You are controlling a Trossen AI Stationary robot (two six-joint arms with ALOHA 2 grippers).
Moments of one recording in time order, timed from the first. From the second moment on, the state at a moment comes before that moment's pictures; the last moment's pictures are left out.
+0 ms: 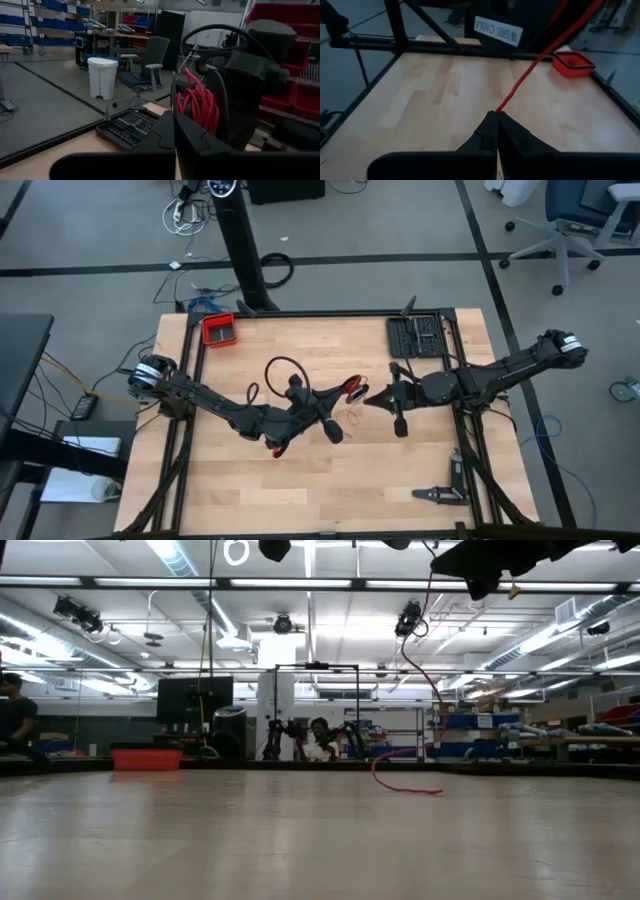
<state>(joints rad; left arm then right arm) -0.36 1.73 1.18 0.67 -0.99 -0.11 0.28 0.97 0.62 0.06 0.28 0.02</state>
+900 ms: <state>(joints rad) -0.36 1.74 1.18 0.72 -0.98 -0.12 0.36 1.24 0.62 0.43 0.33 -0.08</state>
